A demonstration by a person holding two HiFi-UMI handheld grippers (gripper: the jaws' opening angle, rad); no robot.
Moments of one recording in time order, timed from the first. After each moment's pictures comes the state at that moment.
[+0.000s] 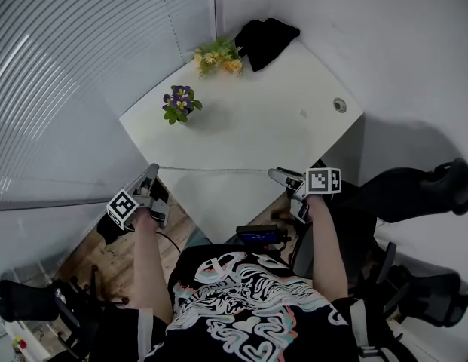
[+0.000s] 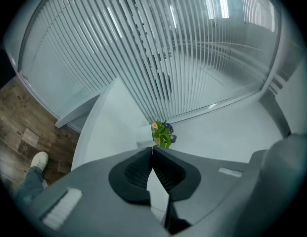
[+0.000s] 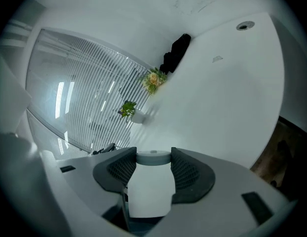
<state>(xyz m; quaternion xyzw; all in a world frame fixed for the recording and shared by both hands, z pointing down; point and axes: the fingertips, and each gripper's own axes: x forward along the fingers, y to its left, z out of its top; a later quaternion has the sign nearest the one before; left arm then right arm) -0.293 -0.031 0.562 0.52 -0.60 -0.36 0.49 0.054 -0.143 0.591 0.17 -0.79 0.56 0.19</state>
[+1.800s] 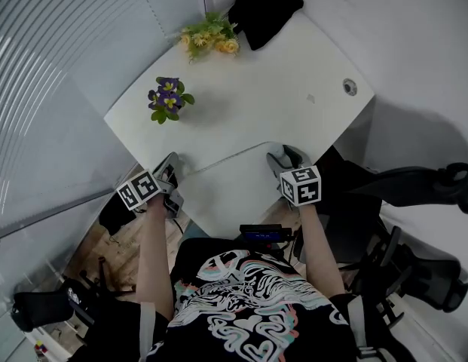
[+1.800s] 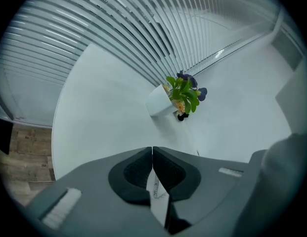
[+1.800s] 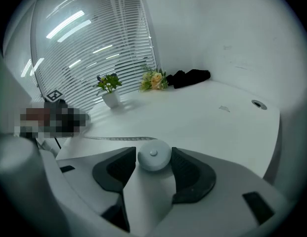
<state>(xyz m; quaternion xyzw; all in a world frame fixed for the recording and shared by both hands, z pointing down) -0.247 -0.095 0.639 0.57 -0.59 -0.11 0.56 0.042 -0.187 0.642 0.32 -0.86 0.23 0.34</state>
